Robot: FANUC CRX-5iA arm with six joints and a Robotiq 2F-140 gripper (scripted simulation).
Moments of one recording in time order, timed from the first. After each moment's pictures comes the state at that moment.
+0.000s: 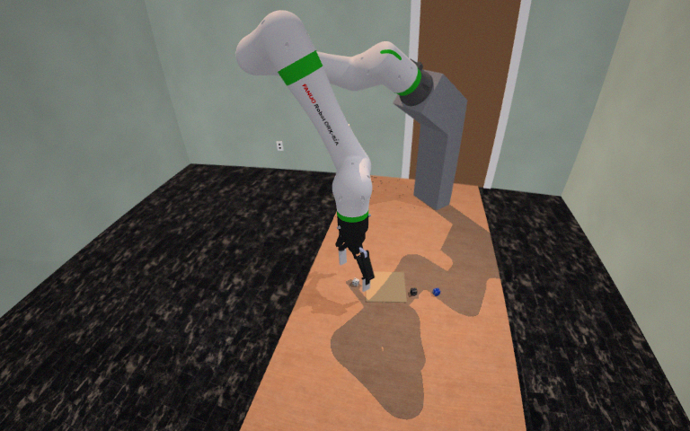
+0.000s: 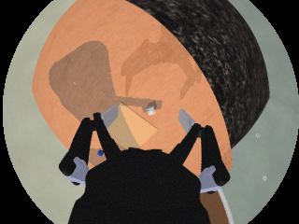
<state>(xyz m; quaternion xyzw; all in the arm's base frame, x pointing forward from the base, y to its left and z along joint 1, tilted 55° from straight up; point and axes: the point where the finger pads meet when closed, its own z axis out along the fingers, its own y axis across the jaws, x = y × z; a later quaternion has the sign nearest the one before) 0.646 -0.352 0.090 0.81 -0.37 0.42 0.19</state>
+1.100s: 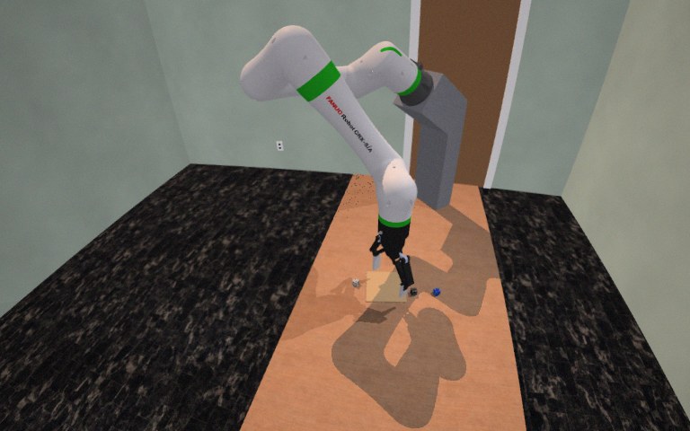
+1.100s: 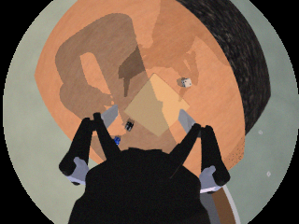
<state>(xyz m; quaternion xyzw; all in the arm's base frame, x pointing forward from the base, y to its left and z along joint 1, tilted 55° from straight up) 0.680 -0.257 0.021 0.81 -0.37 0.42 0.19</state>
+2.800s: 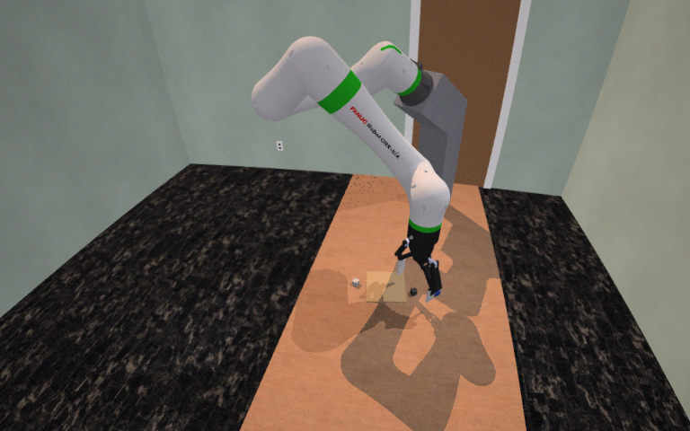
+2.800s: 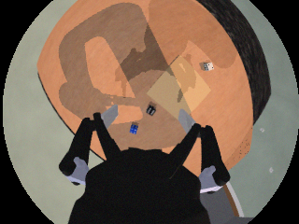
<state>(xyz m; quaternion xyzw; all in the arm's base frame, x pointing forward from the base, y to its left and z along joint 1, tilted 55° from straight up) 0.707 -0.191 -0.028 0.81 -0.37 0.42 0.19</state>
